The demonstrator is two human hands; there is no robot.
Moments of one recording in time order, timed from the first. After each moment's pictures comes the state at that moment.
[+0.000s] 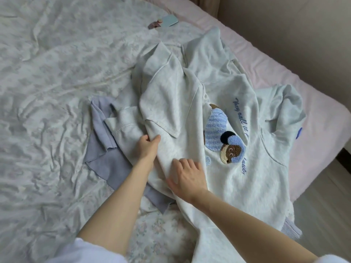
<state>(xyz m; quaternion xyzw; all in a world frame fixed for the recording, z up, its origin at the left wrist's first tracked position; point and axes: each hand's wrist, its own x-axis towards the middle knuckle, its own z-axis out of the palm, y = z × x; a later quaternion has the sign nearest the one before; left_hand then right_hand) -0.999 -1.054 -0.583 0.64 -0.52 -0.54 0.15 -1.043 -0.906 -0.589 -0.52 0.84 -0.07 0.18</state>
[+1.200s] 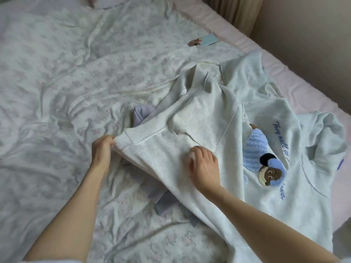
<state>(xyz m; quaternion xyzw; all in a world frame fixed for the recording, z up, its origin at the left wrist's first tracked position) -0.831 -1.183 -0.519 0.67 -0.49 -0.49 0.28 -1.021 -0.994 -0.565 -0.47 0.84 -0.24 0.11</state>
